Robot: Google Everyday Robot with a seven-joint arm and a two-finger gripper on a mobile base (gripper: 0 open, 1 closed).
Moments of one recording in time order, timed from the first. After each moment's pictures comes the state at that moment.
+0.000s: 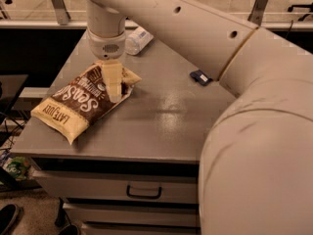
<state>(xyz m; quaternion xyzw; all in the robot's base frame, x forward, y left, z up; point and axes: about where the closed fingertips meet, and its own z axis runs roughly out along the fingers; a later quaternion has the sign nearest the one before) 0.615 0.126 0.876 -0.82 0.56 -0.01 0.12</state>
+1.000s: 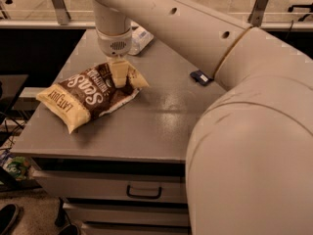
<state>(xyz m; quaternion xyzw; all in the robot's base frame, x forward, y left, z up) 0.640 0.106 0.871 -0.81 0.57 -0.04 0.10</state>
